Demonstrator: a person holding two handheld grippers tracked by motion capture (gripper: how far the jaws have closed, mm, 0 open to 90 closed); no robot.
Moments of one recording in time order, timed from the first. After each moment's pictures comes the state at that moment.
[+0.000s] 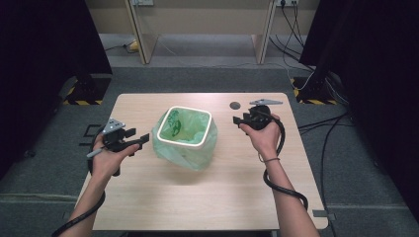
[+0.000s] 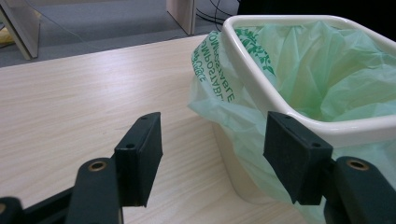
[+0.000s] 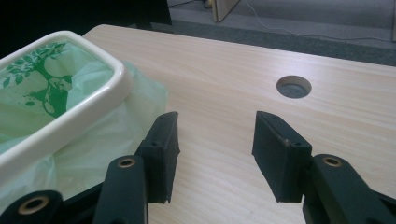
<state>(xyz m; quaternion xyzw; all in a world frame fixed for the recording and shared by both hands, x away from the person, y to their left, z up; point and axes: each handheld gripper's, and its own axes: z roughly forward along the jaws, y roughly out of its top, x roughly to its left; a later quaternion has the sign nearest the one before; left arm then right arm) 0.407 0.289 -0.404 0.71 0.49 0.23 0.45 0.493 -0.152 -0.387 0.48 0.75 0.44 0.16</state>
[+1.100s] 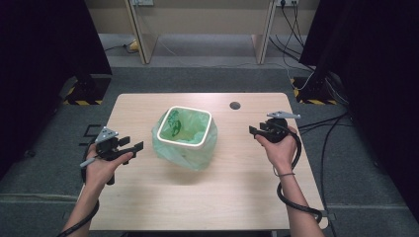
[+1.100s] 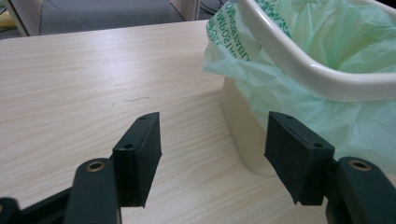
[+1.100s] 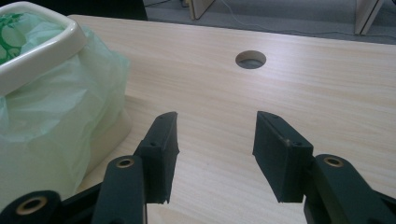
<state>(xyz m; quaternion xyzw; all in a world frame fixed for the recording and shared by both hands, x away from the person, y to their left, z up) 0.390 0.310 -0.425 0.71 0.50 0.22 0.45 0.462 -0.197 -0.406 0.50 0.73 0.42 0.19</state>
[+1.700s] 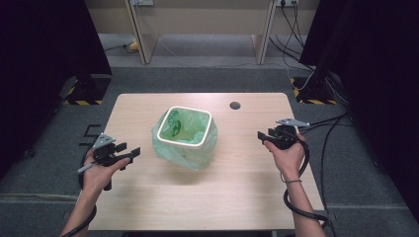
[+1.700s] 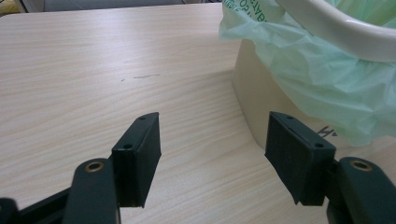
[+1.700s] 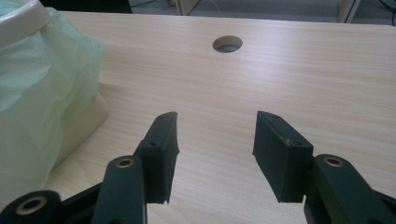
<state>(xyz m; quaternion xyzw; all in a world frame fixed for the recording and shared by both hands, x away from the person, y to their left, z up) 0.383 0.321 -0.444 0.71 0.52 0.21 0.44 0.451 -0.223 -0.423 0.52 0.72 0.42 0.20</state>
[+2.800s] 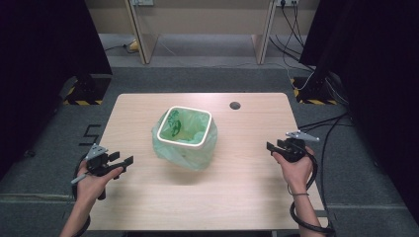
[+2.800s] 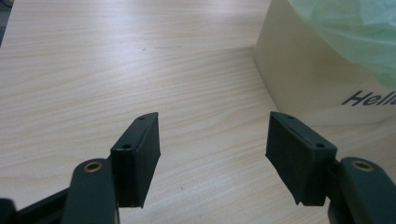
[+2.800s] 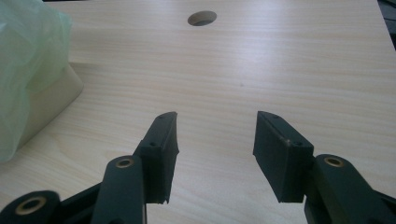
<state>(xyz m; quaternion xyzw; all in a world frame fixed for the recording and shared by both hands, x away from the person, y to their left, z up) 0.365 0.344 -0.472 0.70 0.53 0.22 0.43 0.426 -0.252 -0.454 0.55 0.70 0.41 0.21</state>
